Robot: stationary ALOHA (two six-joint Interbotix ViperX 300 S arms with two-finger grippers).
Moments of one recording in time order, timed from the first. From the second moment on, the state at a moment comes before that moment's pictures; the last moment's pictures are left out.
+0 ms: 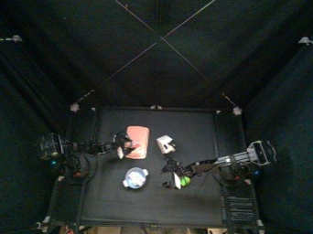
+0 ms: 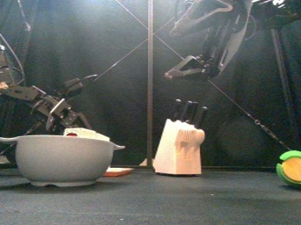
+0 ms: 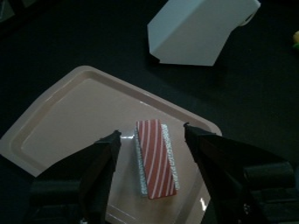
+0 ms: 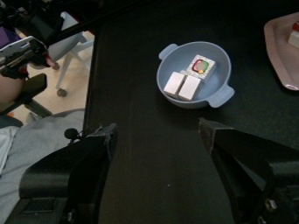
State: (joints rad) left arm 0.41 -0.10 1.21 0.07 -0.67 -0.12; right arm 0.13 -0.19 0.74 -0.68 -0.13 1.08
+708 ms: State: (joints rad) left arm 0.37 -0.02 1.12 0.10 -0.40 -0.12; right arm 0.13 -0.18 0.74 -0.68 -0.13 1.08
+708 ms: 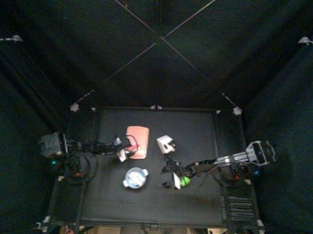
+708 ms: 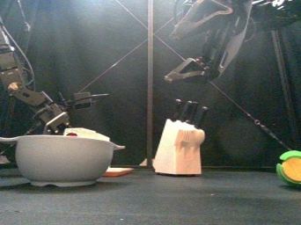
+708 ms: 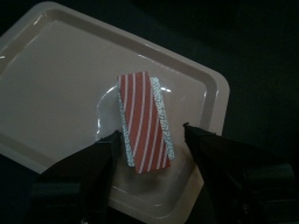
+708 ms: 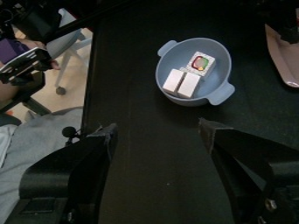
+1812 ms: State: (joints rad) left arm 0.37 -0.06 1.11 0.12 -0.34 -0.12; right arm 0.13 -0.17 0.74 -0.68 -0.13 1.08
